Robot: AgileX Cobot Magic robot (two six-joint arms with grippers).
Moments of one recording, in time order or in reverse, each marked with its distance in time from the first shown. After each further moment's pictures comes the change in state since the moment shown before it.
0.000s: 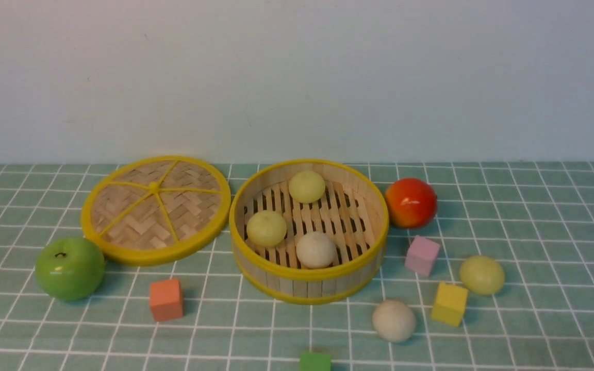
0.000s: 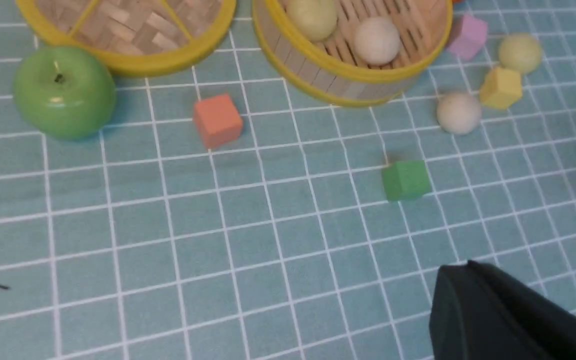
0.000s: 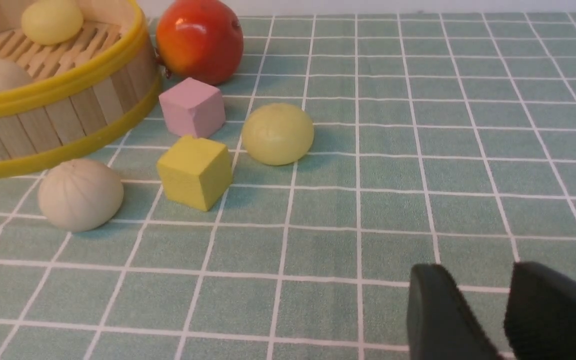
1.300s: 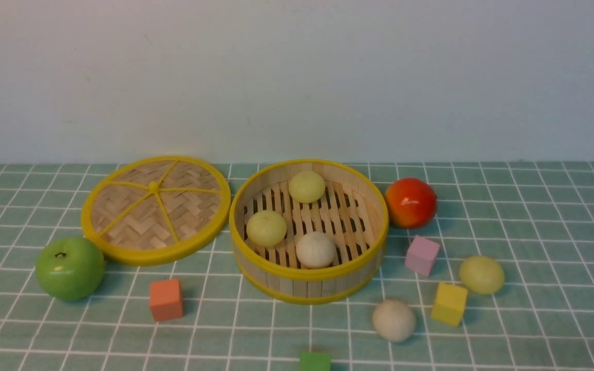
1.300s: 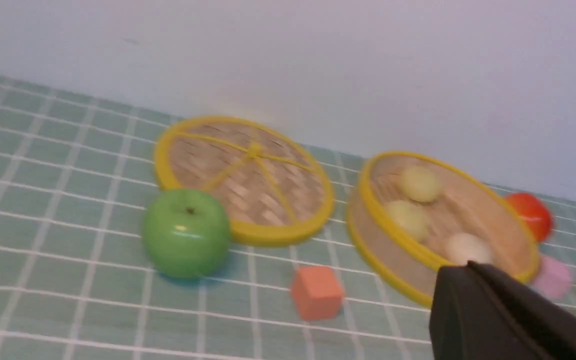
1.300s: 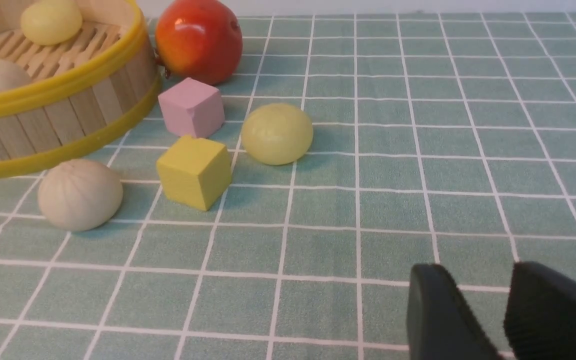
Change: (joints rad) right arm 0.000 0.000 0.000 0.000 0.000 0.000; left arm 0.304 -0.525 0.587 0.100 -0.537 -0.011
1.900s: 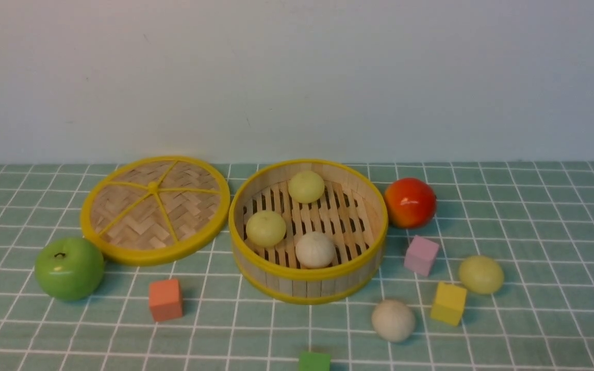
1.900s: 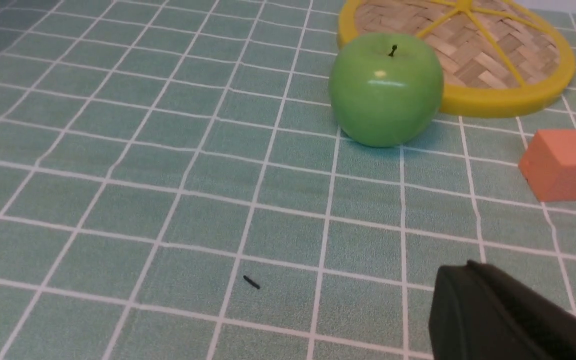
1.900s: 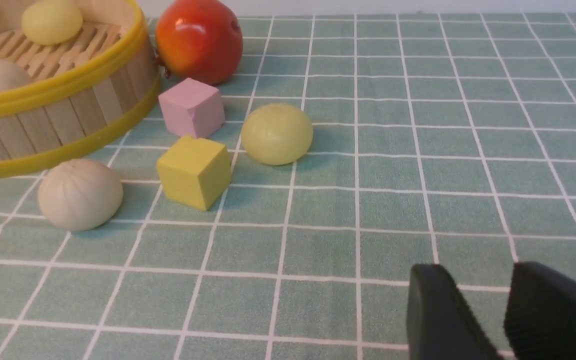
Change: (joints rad) right arm 0.000 0.000 0.000 0.000 -0.001 0.000; left arm 0.221 -0.029 0.411 0.083 -0.199 0.115
